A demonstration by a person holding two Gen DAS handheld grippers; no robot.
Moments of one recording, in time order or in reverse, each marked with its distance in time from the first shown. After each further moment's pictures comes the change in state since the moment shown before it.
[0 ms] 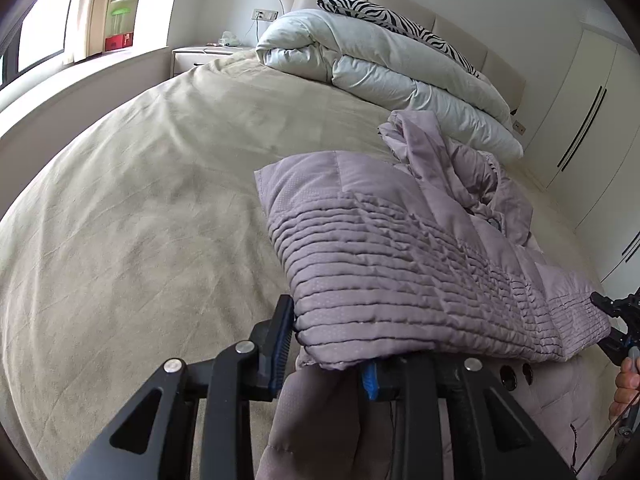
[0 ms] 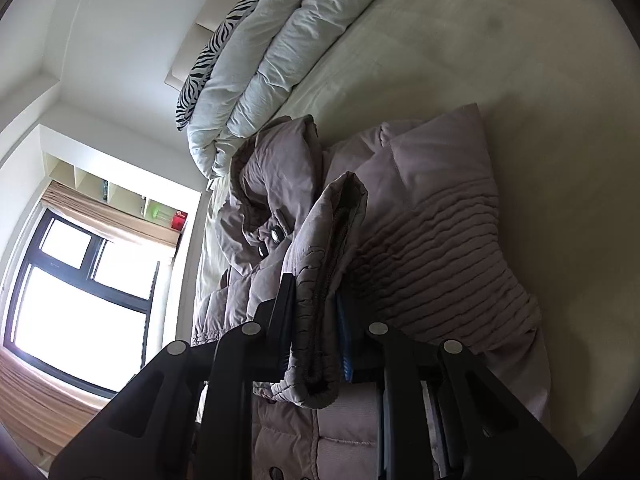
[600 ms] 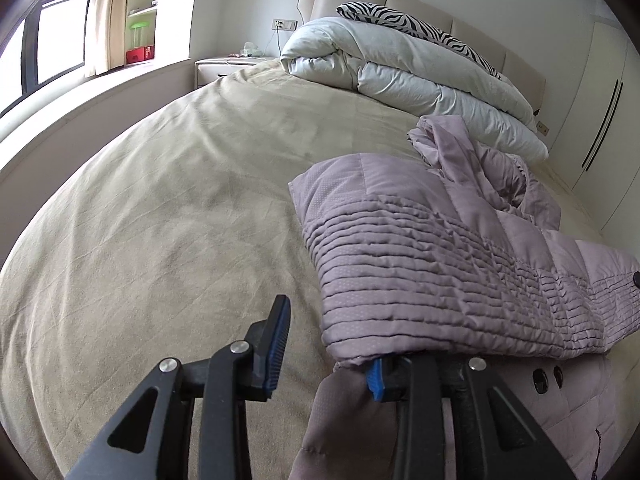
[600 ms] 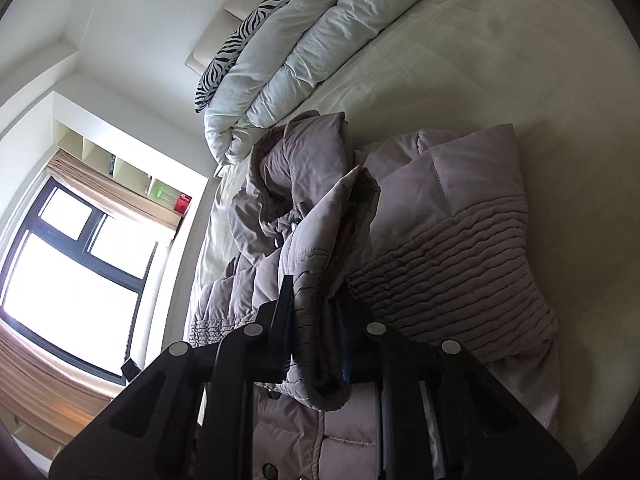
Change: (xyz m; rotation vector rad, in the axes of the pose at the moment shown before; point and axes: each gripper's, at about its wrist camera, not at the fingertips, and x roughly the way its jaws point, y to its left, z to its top) left arm -0.001 0.009 -0.003 0.014 -0.035 0.125; right arm -0.008 0.048 -0.006 -0.162 -0.052 0.024
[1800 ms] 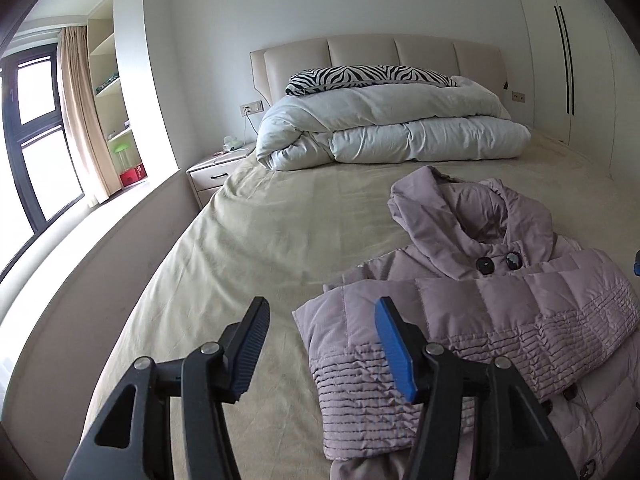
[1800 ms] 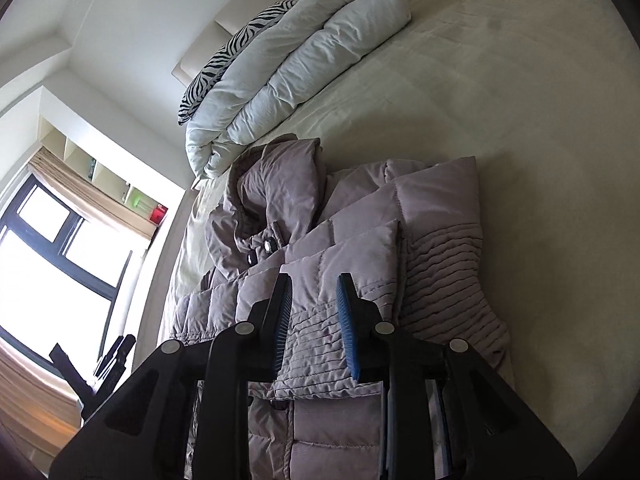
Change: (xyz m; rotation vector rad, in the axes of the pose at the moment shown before) left arm -0.050 -0.068 0.068 0.358 -0.205 0.147; right arm -0.012 -0.002 0.003 -0.070 -0.018 -0.124
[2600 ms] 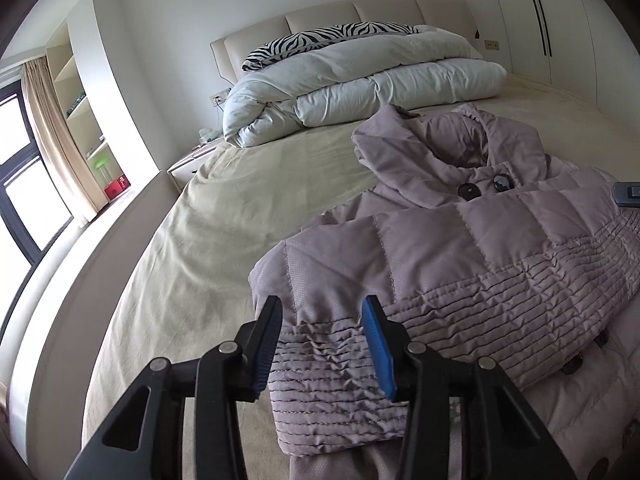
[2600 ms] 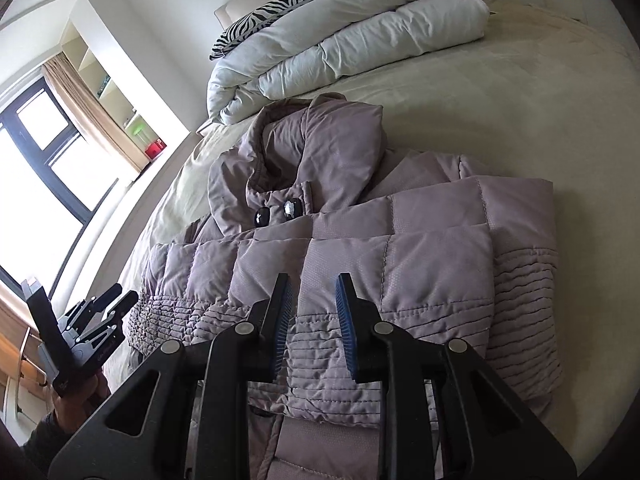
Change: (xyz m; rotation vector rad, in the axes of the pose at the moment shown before) left arm 0.030 -0.049 -0.043 0.150 0.092 -0.014; right arm 0.062 0.051 -0.018 -0.262 0.069 -0.096
